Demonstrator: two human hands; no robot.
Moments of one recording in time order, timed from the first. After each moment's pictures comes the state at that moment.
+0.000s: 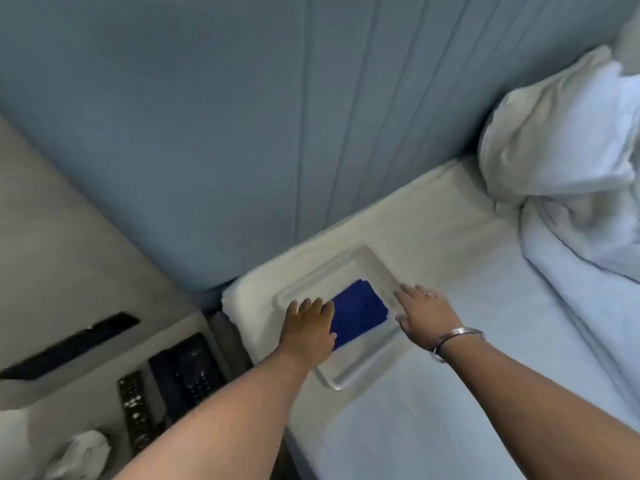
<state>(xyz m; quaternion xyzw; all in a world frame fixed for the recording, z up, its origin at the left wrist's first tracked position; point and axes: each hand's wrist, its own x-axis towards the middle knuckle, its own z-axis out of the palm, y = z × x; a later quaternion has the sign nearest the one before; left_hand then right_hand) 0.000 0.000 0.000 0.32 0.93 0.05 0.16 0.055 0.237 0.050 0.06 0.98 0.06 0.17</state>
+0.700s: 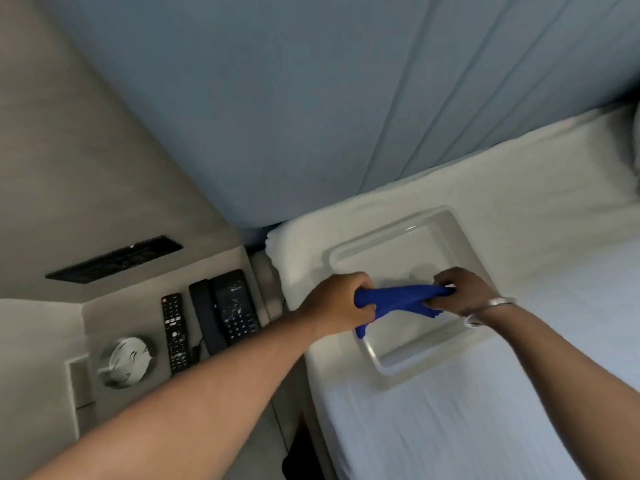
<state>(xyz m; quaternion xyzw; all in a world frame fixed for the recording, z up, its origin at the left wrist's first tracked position) -0.026 -0.046 -0.026 0.13 0.83 0.44 0.33 -0.013 0.217 -0.017 0.13 0.91 -0.24 0.32</state>
